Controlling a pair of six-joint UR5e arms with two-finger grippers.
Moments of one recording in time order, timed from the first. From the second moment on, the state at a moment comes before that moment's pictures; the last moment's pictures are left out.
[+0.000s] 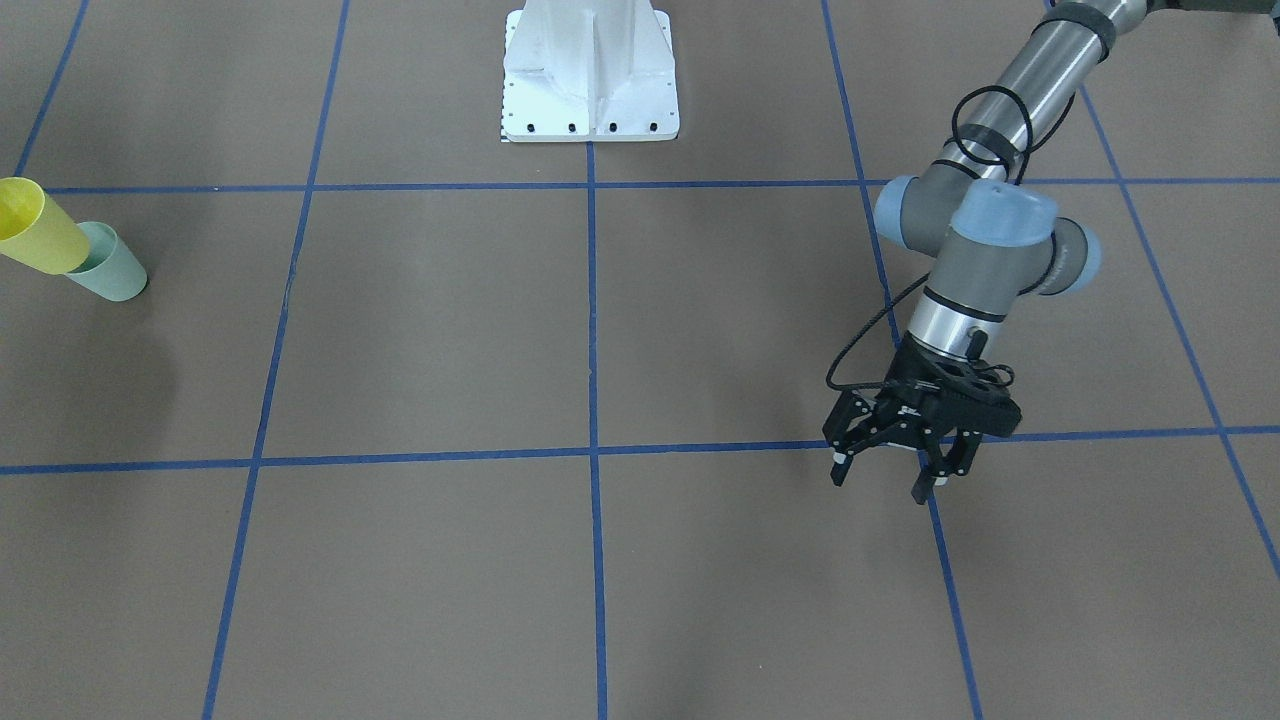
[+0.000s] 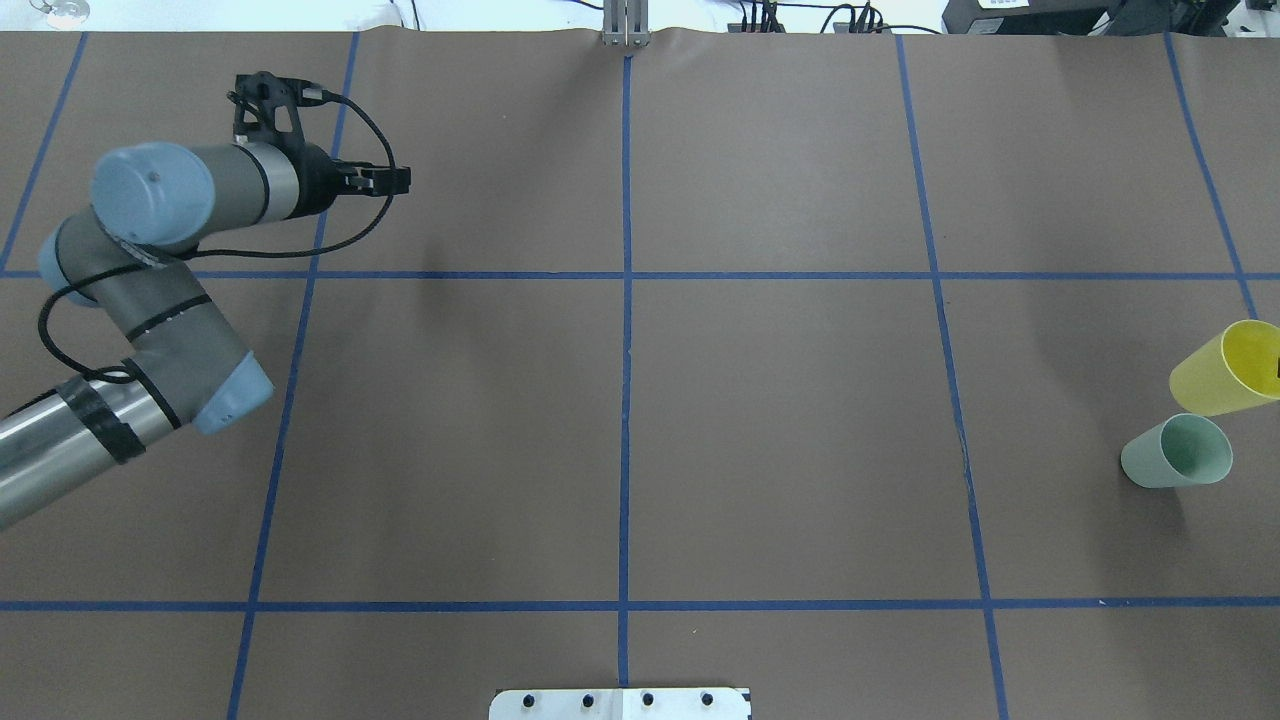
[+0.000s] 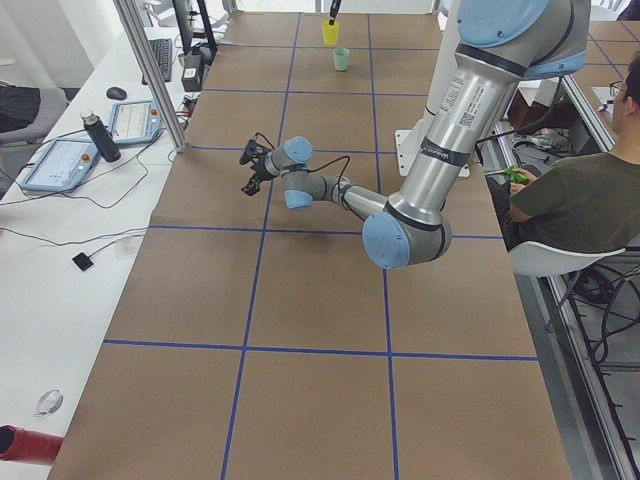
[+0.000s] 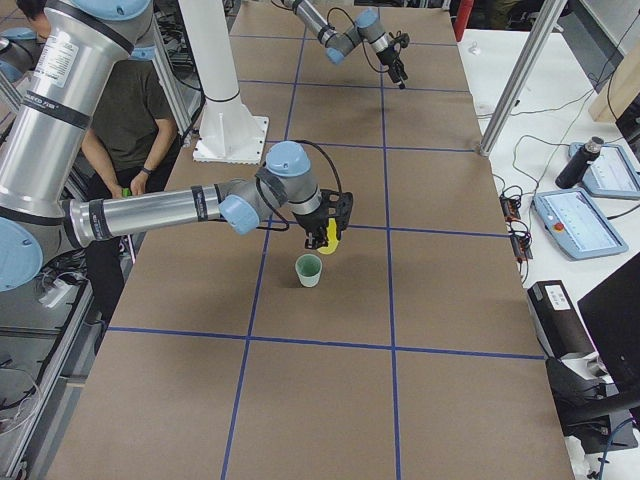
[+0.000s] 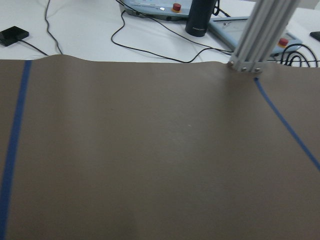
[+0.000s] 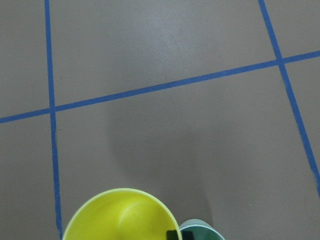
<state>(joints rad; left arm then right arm) -0.84 -2.04 -1.33 -2.52 -1.69 -0.93 1.15 -1.97 2.12 -1.06 2.15 0.91</state>
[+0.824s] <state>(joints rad) -0.91 -2.03 -1.33 -2.43 -1.77 -0.85 1.13 -1.98 2.07 -1.05 2.18 0.89</state>
